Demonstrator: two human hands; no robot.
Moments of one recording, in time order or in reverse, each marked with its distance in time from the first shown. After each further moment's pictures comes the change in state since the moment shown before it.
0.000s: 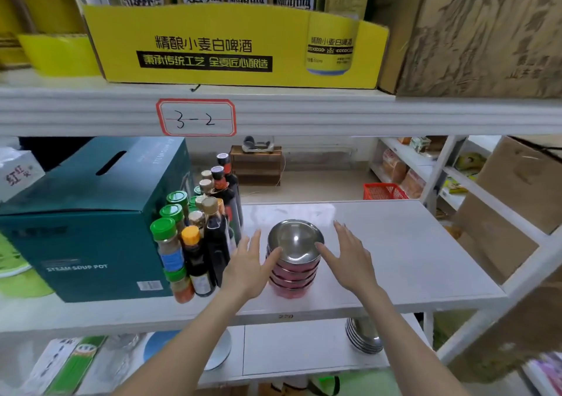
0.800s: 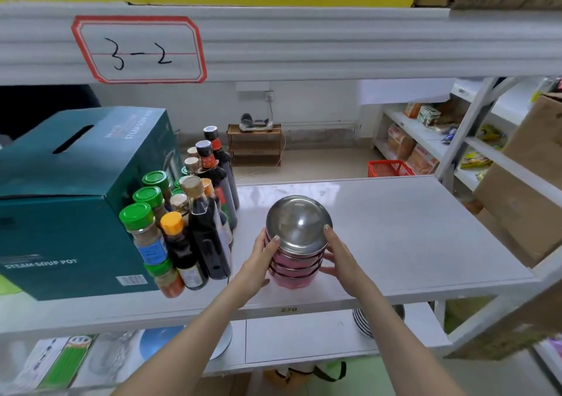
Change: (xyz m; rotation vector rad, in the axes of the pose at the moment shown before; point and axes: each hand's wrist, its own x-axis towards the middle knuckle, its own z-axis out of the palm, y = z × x) left_hand 0.016 -0.007 0.041 -0.873 -0.371 -0.192; right_hand 0.015 0.014 0.058 0.966 -0.355 0.294
